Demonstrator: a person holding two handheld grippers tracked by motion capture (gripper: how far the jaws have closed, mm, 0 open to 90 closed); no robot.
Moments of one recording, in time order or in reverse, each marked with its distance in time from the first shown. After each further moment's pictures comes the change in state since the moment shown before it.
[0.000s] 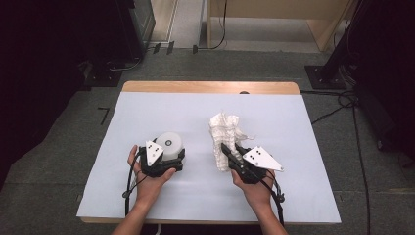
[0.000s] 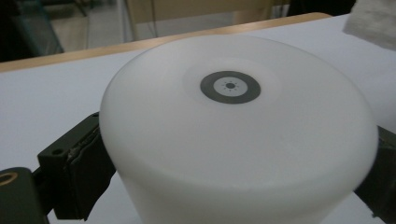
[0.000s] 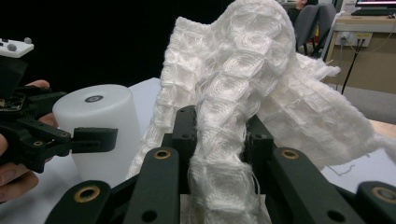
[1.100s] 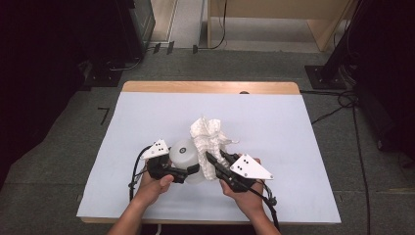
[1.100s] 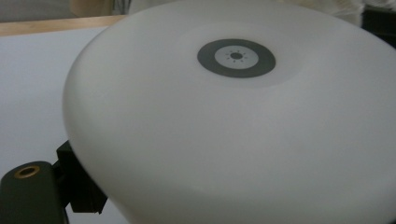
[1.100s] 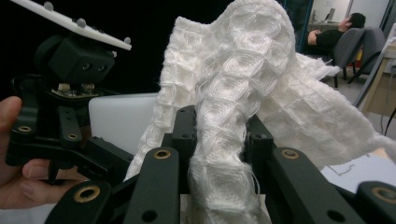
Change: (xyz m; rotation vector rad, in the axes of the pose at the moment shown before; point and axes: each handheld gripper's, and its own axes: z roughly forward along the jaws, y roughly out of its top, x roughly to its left) left arm -0.005 0.021 -0.008 0.034 -0.710 -0.022; right arm 0.035 0.004 0.000 -0.049 0.150 -0.083
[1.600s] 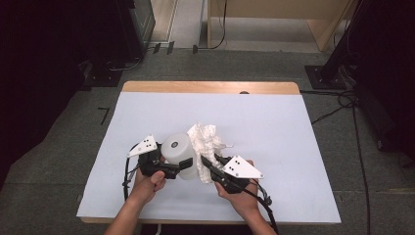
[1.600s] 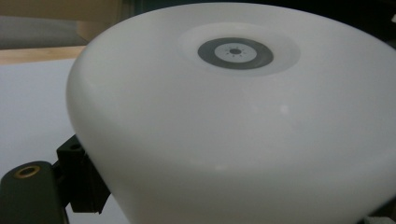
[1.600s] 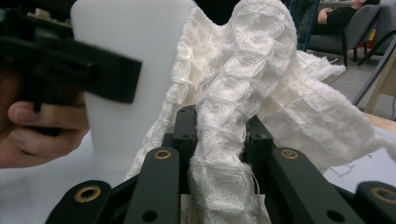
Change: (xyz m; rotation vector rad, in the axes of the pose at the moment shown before) left arm 0.009 0.010 -0.022 -0.114 0.022 -0.053; right arm 0.006 -0.016 0.013 0.079 0.015 0.012
